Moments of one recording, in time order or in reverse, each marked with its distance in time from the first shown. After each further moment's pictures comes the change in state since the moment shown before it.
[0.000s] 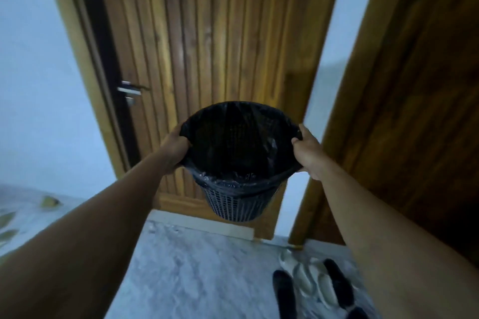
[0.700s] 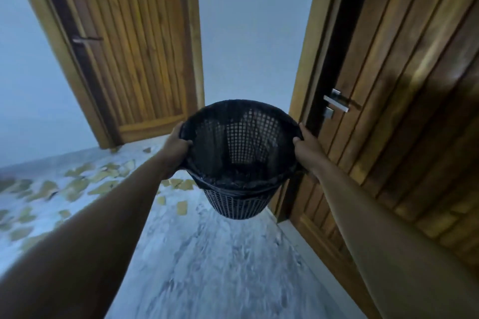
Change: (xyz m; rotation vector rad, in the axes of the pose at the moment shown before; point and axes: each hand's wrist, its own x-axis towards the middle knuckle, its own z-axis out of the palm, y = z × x) left_hand 0.035 -0.059 -0.384 -0.056 0.847 -0.021; right_hand 0.146 -0.155 0.519 -0.073 -0.841 -0.272
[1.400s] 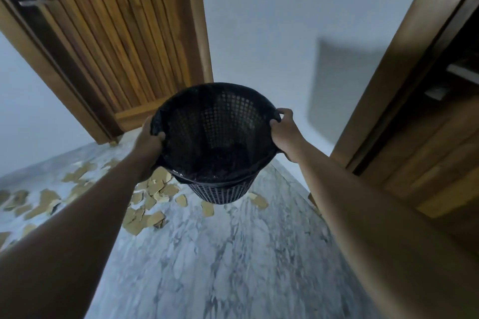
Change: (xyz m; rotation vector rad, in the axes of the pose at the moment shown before) left_hand 0.340 -0.108 -0.196 0.068 0.107 -0.120; right_hand 0.298 -0.020 0.300 0.013 -0.074 0.156
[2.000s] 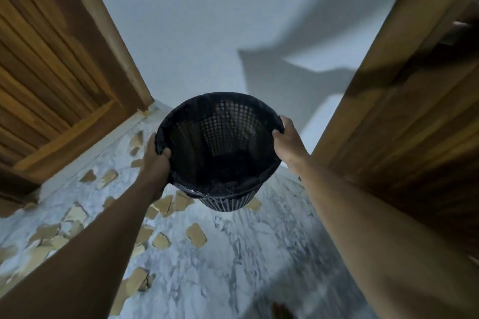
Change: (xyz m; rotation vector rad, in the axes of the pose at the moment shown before) left_hand 0.270 -0.093 0.097 0.124 -0.309 -0.071; right_hand 0.188 0.087 0.046 0.094 0.362 0.162
